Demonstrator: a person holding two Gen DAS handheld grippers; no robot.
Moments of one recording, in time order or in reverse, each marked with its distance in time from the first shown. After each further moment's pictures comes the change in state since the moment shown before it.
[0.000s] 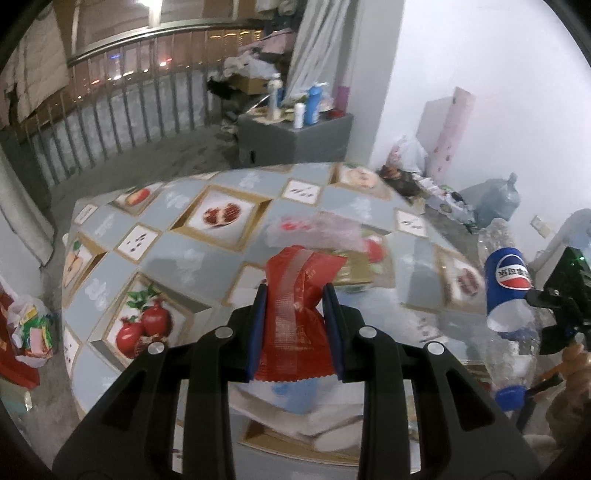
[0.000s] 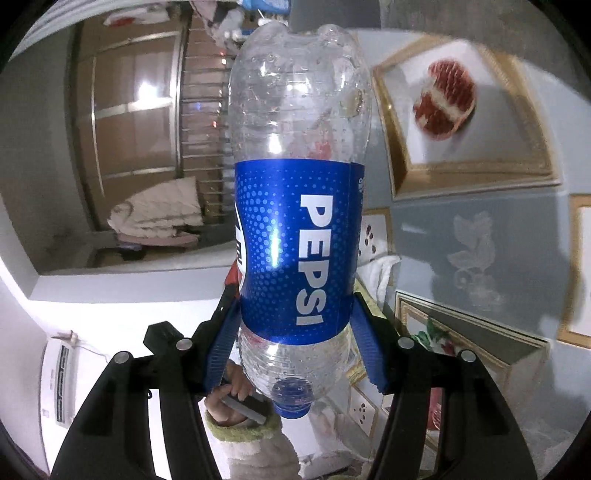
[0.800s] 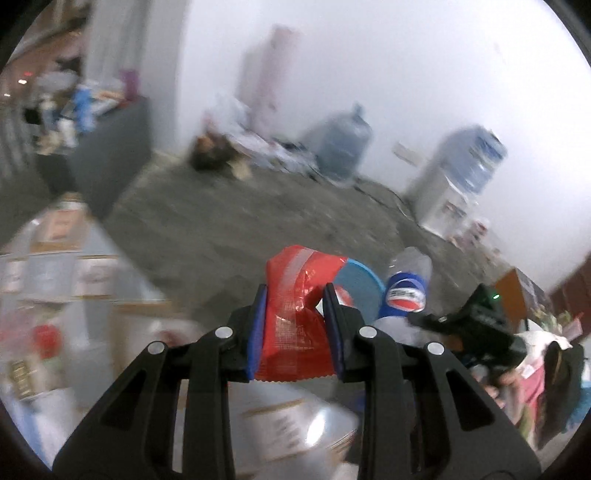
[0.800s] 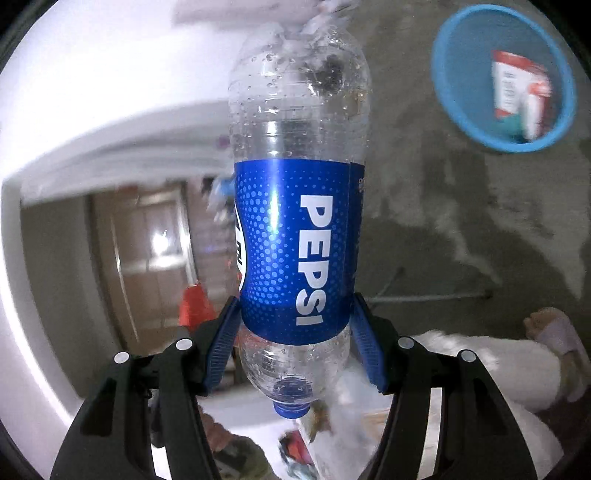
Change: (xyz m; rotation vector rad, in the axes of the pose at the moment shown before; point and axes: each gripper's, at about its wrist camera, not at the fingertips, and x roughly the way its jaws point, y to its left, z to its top) left arm 0.096 -0.371 0.051 0.317 0.219 -0.519; right arm -0.262 -0.178 -0.004 0.335 -0.576 0.090
